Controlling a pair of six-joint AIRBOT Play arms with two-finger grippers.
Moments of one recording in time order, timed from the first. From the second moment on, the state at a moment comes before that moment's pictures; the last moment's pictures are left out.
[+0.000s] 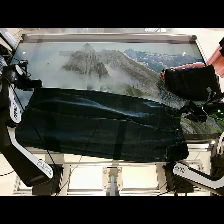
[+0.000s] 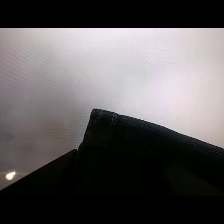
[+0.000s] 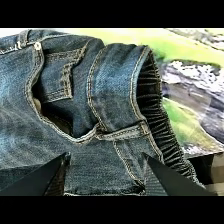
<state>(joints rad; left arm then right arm) 0.33 -2.01 1.88 1.65 -1.09 -1.43 -0.58 -1.24 0.94 -1.16 1.26 1.43</state>
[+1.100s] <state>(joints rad) 0.32 -2.05 1.89 1.66 -1.19 -1.41 -0.58 -1.24 0.94 -1.17 1.28 1.42</state>
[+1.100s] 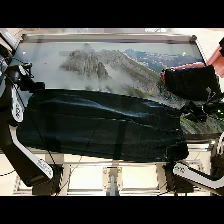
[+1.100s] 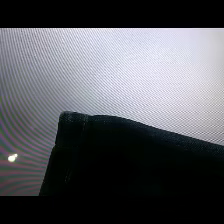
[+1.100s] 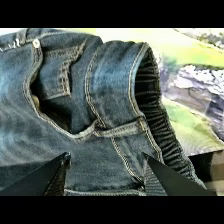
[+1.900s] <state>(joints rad) 0.32 -2.03 1.89 1.65 -1.24 -1.45 -0.30 -1.46 0.97 -1.25 0.89 1.40</state>
